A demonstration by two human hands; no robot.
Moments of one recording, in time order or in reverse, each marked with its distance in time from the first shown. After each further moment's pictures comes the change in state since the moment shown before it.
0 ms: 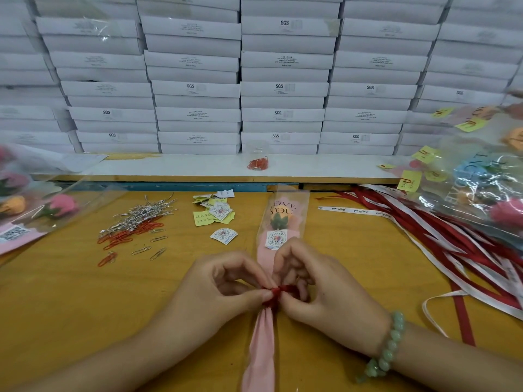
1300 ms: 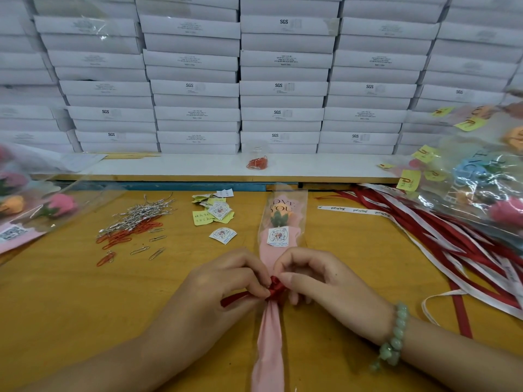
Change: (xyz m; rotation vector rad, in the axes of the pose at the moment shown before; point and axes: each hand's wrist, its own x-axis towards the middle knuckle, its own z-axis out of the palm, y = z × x) left_hand -0.005 0.001 -0.004 0.589 -0.032 0.394; right_hand 0.002 0.006 -0.006 0.339 -0.079 0.190
